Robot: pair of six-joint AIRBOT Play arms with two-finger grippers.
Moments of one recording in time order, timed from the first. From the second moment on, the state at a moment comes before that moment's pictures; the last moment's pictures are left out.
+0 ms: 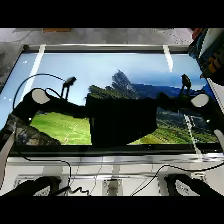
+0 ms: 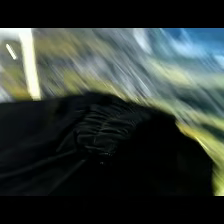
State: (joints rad) left arm -0.24 -1.20 1.07 0.96 -1.20 -1.32; right arm -0.09 -1.14 0.97 -1.03 0.95 1.59
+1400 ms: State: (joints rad) left arm -0.37 -1.20 0.82 0.97 -1.15 -1.41; right arm -0.32 -1.28 0.87 -1.17 1.26 1.14
